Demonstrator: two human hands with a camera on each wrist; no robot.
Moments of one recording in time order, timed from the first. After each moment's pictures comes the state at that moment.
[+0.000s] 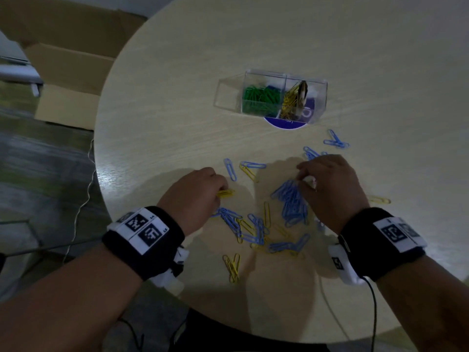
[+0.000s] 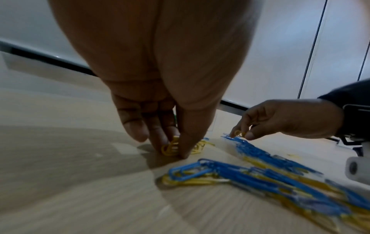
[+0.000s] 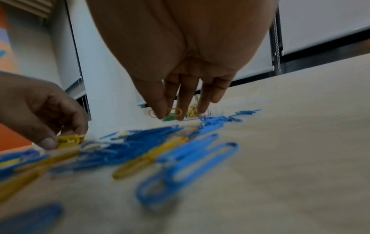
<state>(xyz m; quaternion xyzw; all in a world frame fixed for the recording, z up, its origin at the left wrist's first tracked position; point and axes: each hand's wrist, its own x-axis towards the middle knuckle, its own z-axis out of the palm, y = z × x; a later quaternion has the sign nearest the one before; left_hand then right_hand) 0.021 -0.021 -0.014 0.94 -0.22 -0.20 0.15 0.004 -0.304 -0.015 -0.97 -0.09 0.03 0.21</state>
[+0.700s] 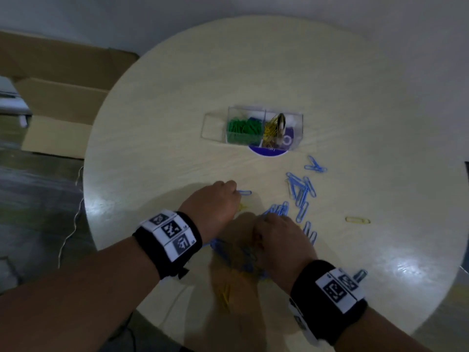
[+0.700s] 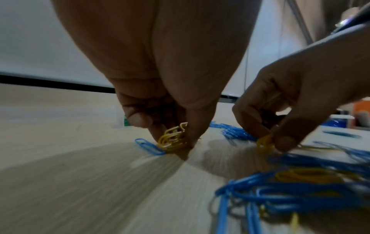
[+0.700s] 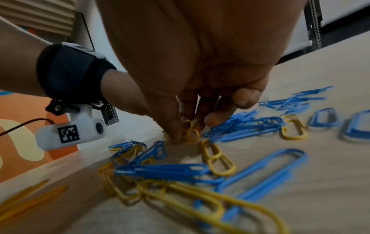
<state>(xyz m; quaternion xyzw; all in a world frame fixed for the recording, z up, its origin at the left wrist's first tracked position) 0.055 -0.078 -0.001 0.91 -0.38 -0.16 -0.05 -0.030 -0.241 -0.004 -0.96 -0.09 0.21 0.15</state>
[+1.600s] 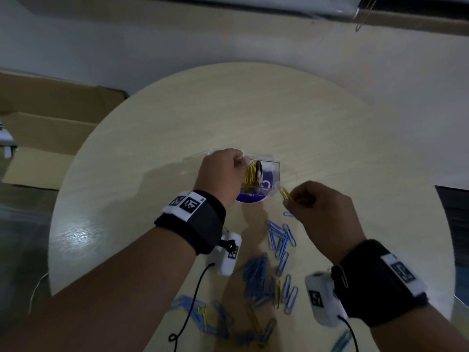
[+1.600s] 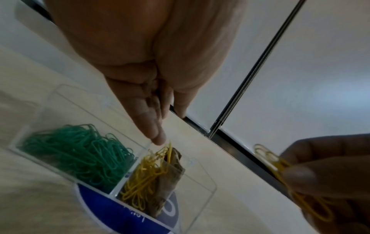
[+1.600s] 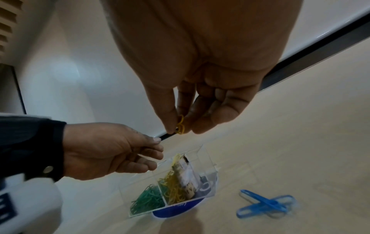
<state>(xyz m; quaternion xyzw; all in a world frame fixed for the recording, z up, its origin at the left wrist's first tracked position) 0.175 -0.168 0.023 0.89 -0.02 -0.08 0.45 0.073 -0.346 0.050 -0.92 0.14 0.00 0.37</state>
